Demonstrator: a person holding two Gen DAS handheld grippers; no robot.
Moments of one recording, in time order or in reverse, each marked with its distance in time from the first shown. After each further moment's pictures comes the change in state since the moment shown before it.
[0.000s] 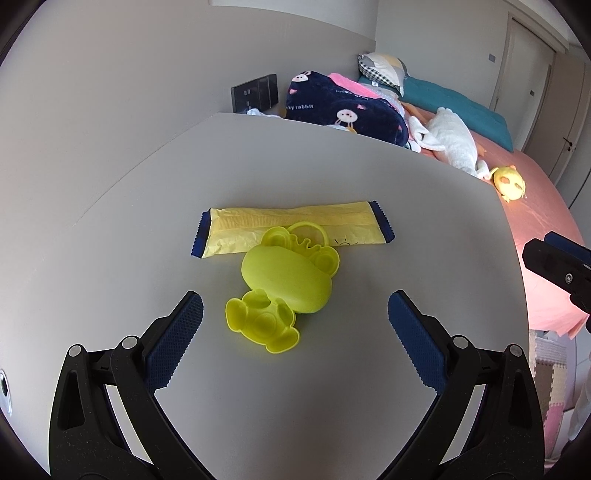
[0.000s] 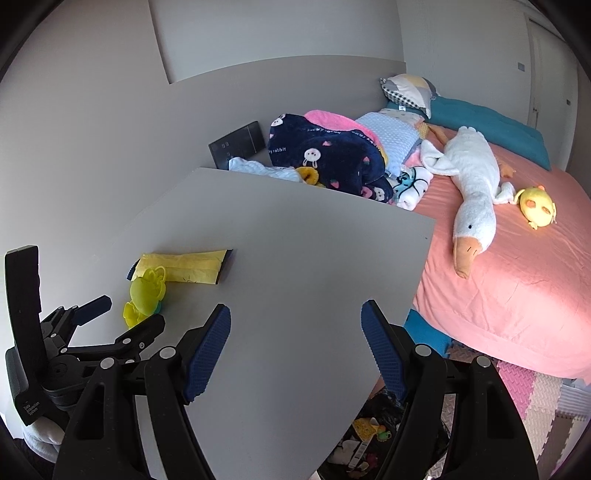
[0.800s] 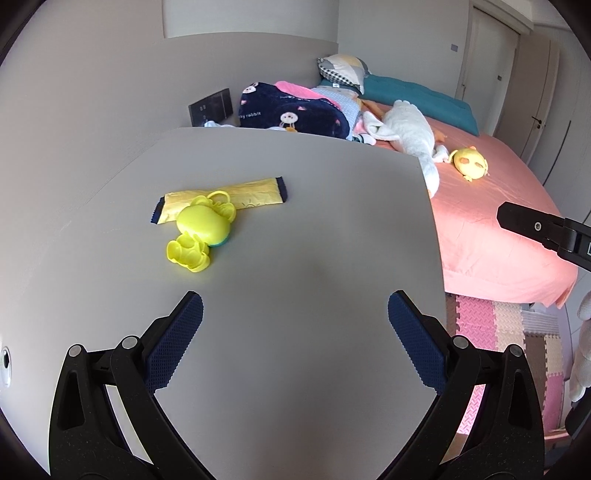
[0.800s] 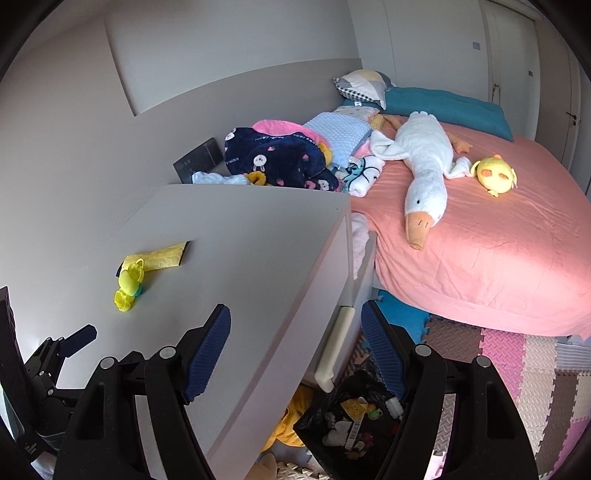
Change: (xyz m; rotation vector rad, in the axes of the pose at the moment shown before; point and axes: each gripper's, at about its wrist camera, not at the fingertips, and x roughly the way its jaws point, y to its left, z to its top) left arm -0.060 -0.058 -0.040 0.079 -0.029 -0.069; right arm -0.070 -0.055 -0.040 0.131 -0.032 -0.056
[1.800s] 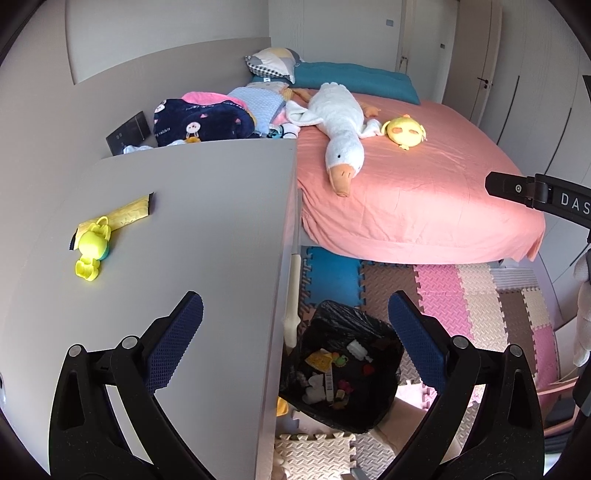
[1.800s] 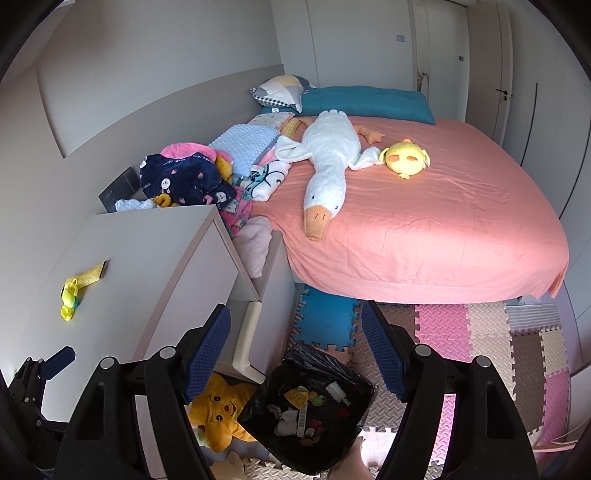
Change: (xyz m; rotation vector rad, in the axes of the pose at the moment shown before) left arm -0.026 -0.129 -0.011 0.170 0.025 -0.135; right arm -0.079 -0.120 -0.024 0.145 -0.020 -0.228
